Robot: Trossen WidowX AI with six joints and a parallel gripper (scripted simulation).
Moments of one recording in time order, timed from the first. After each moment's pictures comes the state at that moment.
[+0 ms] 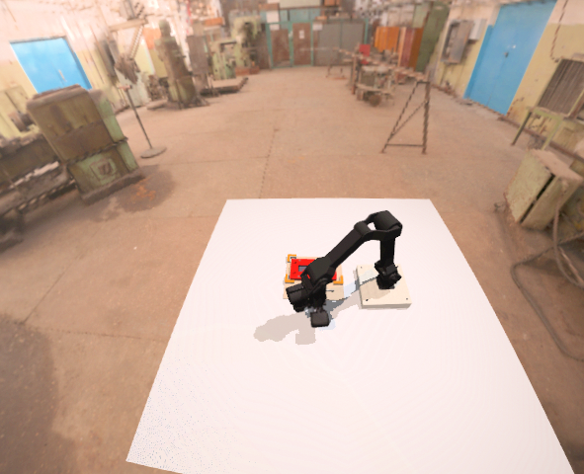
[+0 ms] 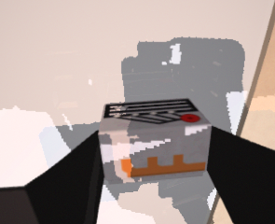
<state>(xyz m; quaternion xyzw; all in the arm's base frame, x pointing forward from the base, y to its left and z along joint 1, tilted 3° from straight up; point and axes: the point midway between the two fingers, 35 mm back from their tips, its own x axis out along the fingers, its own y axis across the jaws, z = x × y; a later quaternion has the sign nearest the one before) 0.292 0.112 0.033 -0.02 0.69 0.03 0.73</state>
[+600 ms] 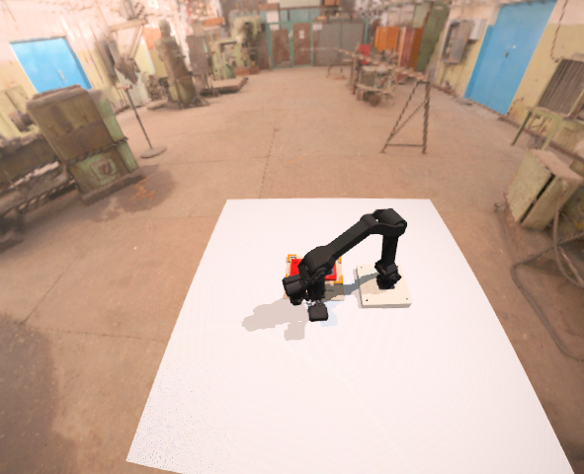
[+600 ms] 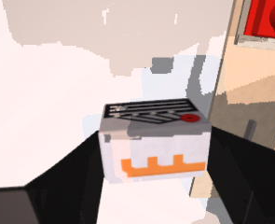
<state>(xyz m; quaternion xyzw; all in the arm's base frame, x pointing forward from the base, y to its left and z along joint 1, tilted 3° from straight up) 0.296 0.113 0.086 -0.02 0.69 0.03 0.73</state>
